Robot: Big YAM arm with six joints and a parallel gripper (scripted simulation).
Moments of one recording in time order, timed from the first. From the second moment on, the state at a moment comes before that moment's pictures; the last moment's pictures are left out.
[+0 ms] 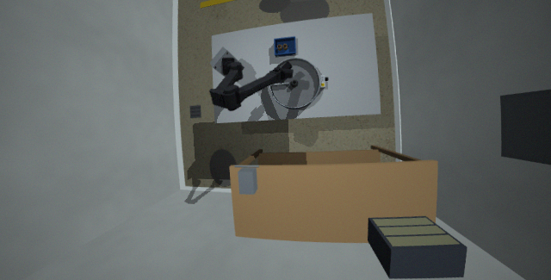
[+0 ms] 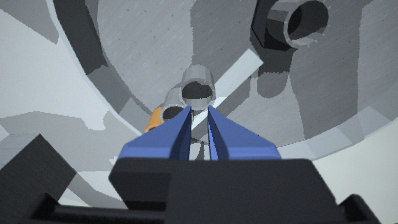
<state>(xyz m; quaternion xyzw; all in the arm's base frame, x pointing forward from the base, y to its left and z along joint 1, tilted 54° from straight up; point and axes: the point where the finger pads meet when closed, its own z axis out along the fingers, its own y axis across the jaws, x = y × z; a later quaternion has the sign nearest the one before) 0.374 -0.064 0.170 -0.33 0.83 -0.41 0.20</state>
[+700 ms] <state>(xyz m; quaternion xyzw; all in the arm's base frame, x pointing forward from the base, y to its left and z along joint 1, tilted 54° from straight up) 0.336 -0.071 0.138 -0.12 0.88 -0.35 0.29</state>
